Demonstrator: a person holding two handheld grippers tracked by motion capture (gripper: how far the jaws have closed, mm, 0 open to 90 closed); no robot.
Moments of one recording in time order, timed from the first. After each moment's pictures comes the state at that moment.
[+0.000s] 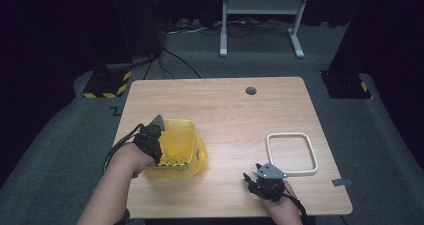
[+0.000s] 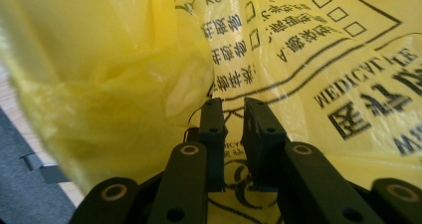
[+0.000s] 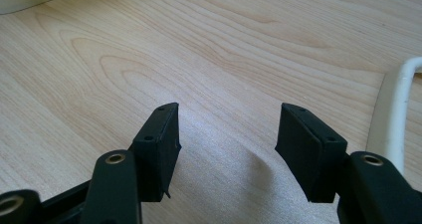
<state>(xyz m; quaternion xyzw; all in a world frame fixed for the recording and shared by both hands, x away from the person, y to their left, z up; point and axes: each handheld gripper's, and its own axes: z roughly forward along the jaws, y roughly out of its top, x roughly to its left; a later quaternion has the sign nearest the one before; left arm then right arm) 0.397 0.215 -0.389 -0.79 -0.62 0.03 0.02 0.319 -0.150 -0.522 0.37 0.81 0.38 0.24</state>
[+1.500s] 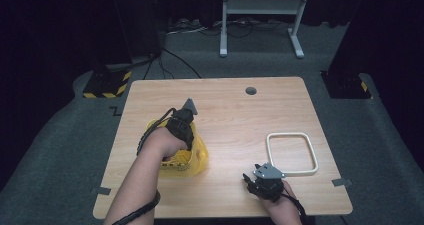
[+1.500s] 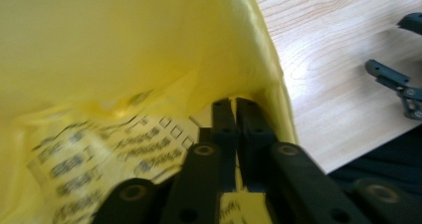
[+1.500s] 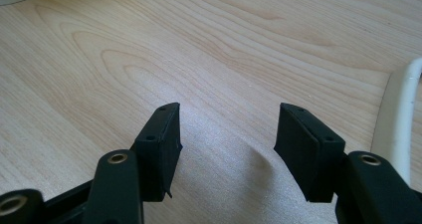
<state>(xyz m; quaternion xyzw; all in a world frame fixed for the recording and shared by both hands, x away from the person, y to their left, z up) 0.437 0.134 -0.381 -0.82 -0.57 0.07 -0.08 0.320 -0.148 -0.523 0.37 0.82 0.37 0.24</state>
